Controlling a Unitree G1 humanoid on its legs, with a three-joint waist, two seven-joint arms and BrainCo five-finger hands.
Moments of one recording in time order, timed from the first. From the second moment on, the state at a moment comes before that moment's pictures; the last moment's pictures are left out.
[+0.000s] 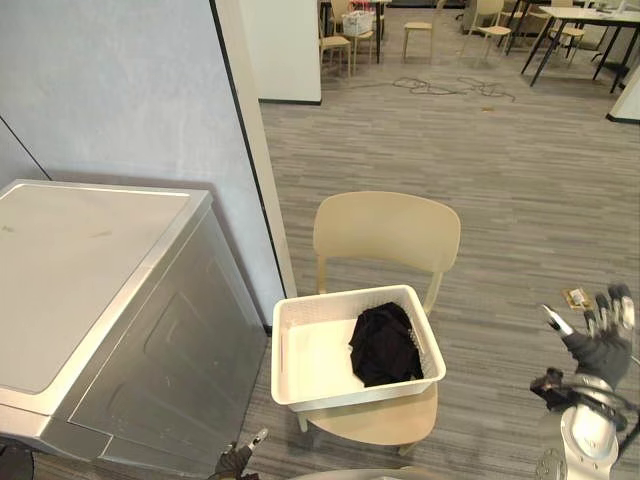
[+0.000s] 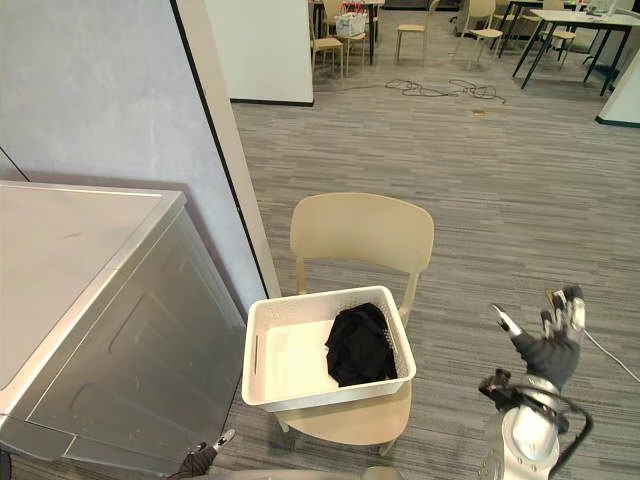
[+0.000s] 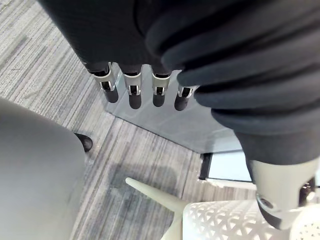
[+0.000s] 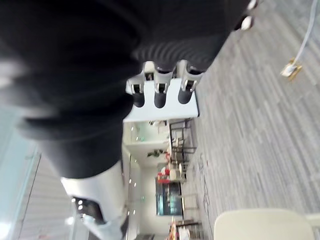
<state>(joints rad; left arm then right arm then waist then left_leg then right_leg) 0.11 0.03 0.15 1.04 0.07 -0.01 0.10 0.19 -0.17 -0.31 -0.22 0.09 -0.11 -0.09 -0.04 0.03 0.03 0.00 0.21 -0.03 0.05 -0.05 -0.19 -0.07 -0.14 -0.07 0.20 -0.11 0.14</state>
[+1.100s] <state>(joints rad) -0.11 0.12 -0.04 1.02 0.17 -0.01 0.11 -0.36 -0.48 0.21 0.58 0.01 -0.03 0.08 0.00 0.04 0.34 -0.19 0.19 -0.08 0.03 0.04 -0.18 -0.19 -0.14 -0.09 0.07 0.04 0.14</state>
